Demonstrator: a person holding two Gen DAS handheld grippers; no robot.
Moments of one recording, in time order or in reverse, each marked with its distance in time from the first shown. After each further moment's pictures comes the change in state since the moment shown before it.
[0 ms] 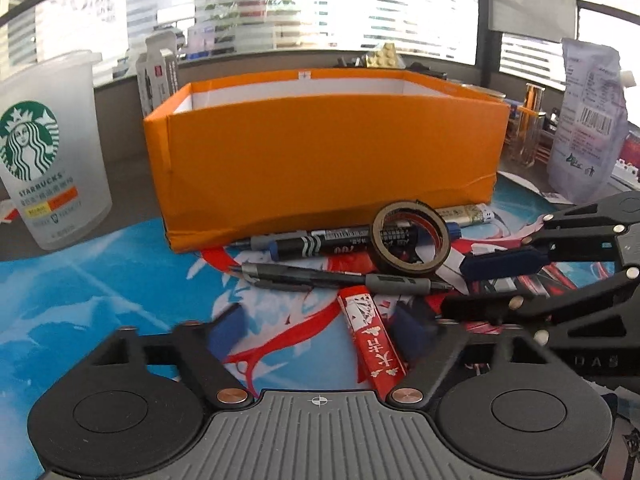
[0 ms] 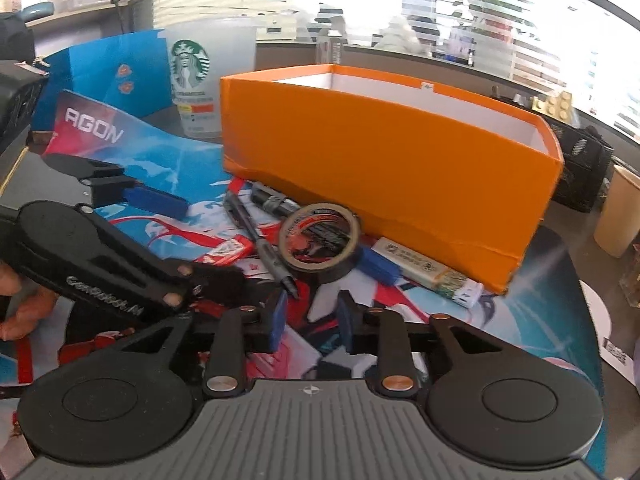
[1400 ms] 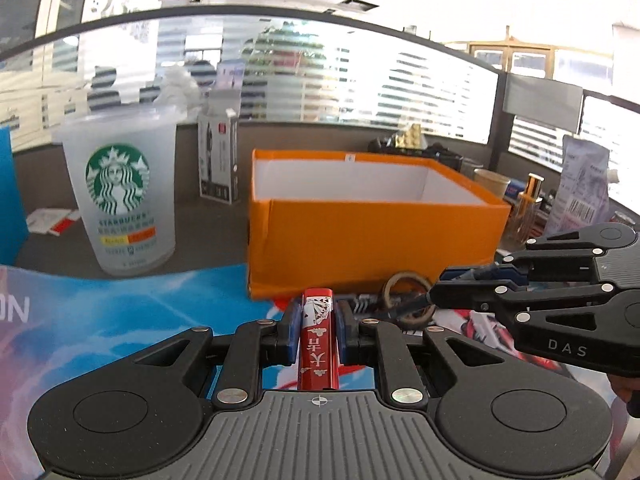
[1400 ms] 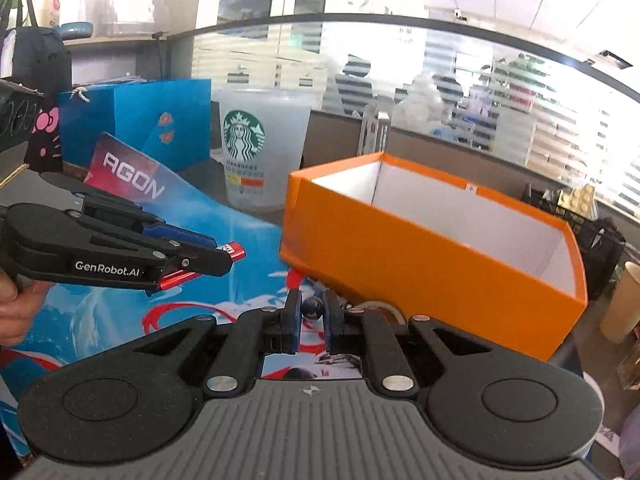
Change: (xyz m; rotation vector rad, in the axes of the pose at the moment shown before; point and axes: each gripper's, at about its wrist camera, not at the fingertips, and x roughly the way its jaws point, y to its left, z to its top) left arm -0.076 0.045 0.015 -0.108 -0.154 0.001; right arm -0.027 0.048 0.052 -0.081 -0.157 -0.005
